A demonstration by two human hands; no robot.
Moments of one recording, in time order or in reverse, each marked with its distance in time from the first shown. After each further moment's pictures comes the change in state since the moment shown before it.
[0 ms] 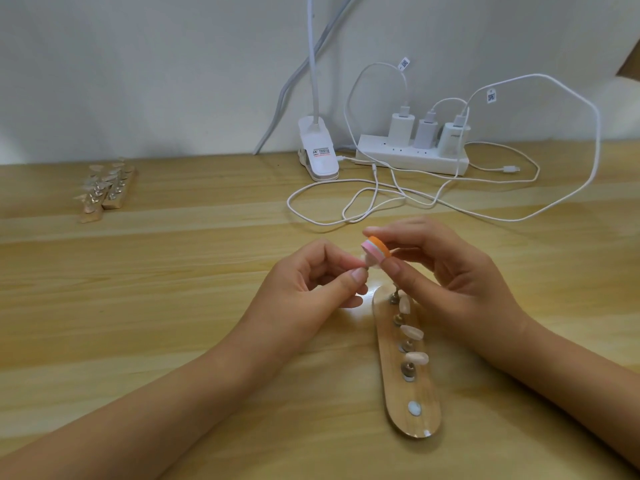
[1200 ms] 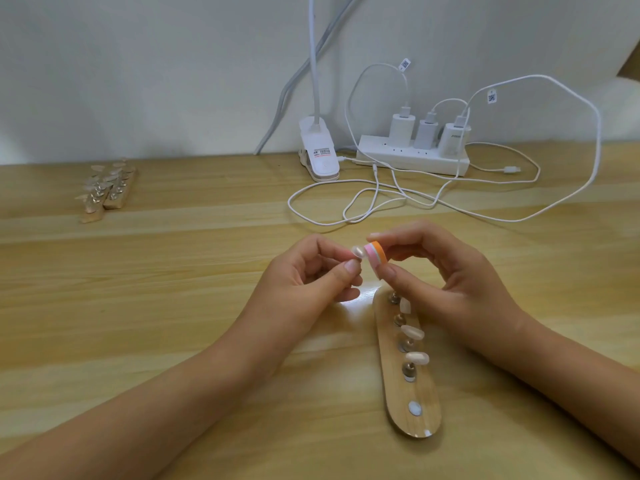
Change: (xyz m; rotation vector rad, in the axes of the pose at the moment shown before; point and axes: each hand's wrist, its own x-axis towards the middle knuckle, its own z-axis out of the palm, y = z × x) left_hand 0.001 -0.001 -0.003 -0.019 0.035 -0.038; right_hand -0.002 0.003 -0.001 -0.117 0.005 0.017
